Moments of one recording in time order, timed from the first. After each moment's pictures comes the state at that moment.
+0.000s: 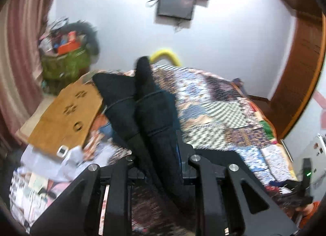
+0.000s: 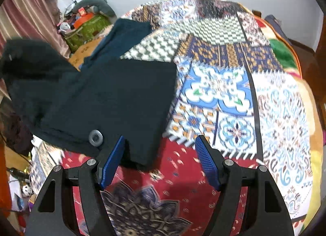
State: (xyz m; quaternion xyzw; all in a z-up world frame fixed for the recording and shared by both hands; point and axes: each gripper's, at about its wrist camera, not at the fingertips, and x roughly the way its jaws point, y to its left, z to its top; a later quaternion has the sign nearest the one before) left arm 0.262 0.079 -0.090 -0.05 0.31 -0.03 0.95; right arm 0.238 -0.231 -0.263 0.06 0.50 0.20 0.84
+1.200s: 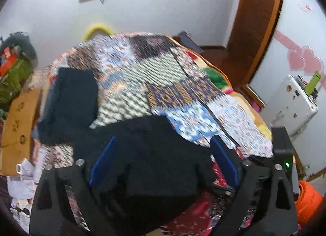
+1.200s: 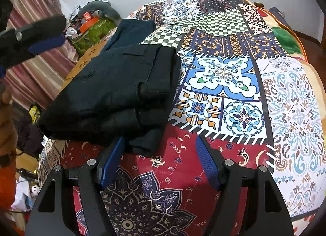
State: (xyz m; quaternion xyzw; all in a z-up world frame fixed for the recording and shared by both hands) left arm 0.282 -0.102 -0.135 0.05 0.40 -0.19 0.89; right arm 0.220 -0.241 -0.265 0.09 0.48 0.23 0.84
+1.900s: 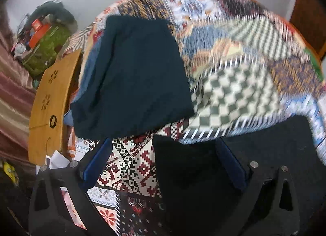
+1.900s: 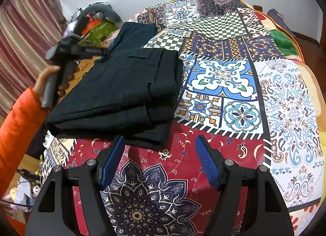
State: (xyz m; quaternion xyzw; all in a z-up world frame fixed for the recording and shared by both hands) left arm 0.439 0.008 -0.271 0.13 0.54 -0.01 0.83; right arm 0.211 -0.242 -0.254 0.10 0.48 0.22 0.84
